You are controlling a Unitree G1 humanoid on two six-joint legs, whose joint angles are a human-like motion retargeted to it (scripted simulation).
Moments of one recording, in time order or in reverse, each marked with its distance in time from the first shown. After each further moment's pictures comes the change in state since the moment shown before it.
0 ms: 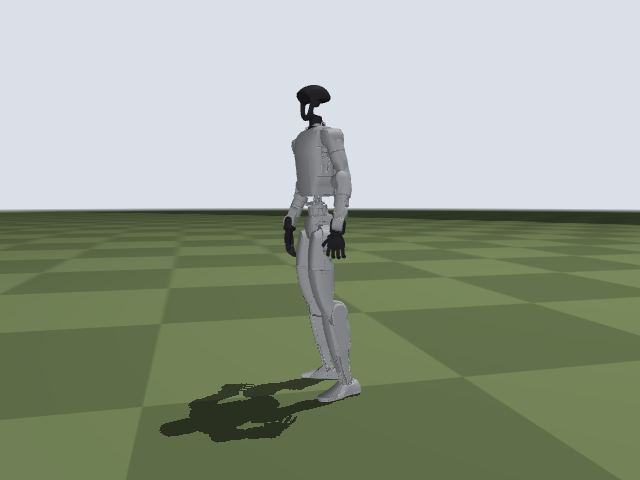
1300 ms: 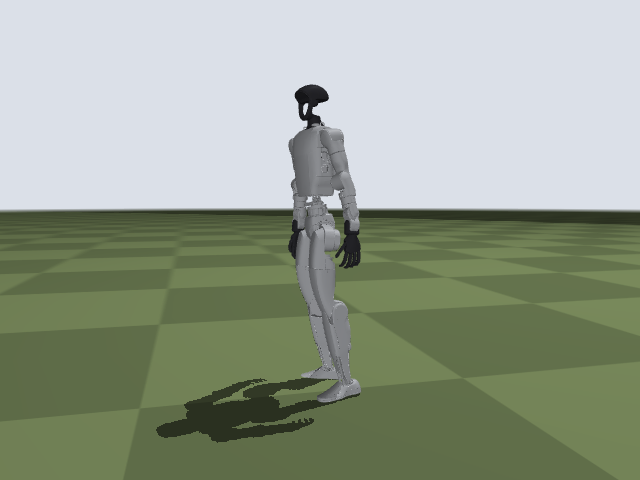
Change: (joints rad) left arm 0.028 -0.050 0.243 0.299 -0.323 -0.046 0.653; right arm -0.068 0.021 -0.181 0.444 0.189 0.057 -0.391; waist 0.008 -0.035 -0.027; left_leg -0.067 -0.009 -0.035 0.008 0.014 -0.009; right_leg -0.046 -0.021 -0.026 0.008 -0.010 0.005
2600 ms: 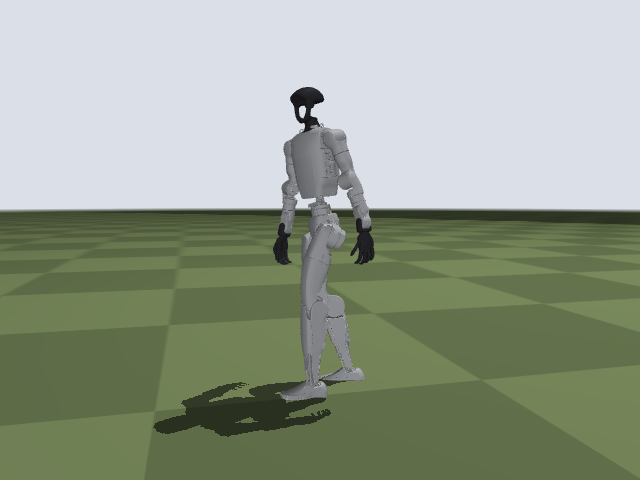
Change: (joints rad) left arm -0.002 0.003 0.011 0.018 0.092 0.015 -0.056; right arm -0.207 0.016 0.070 -0.014 0.132 -0.024 0.004; waist 0.053 -0.048 0.101; left_leg -0.386 -0.040 -0.069 0.181 0.045 -0.055; right_leg 0.105 0.040 0.017 -0.031 -0.139 -0.041
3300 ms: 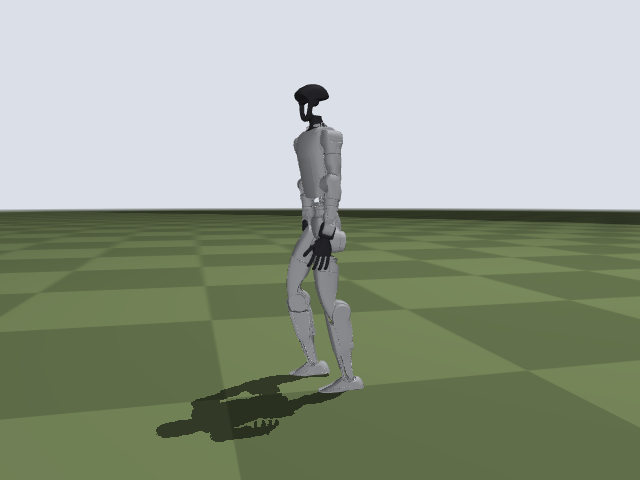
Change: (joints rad) left arm -0.319 -0.001 -0.105 -0.048 -0.031 0.010 -0.047; right arm 0.132 0.032 -0.015 0.065 -0.195 0.041 -0.040; waist -0.108 0.060 -0.029; left_leg 0.363 -0.054 -0.130 -0.139 -0.121 0.158; right_leg -0.484 -0.124 0.062 0.517 0.168 0.077
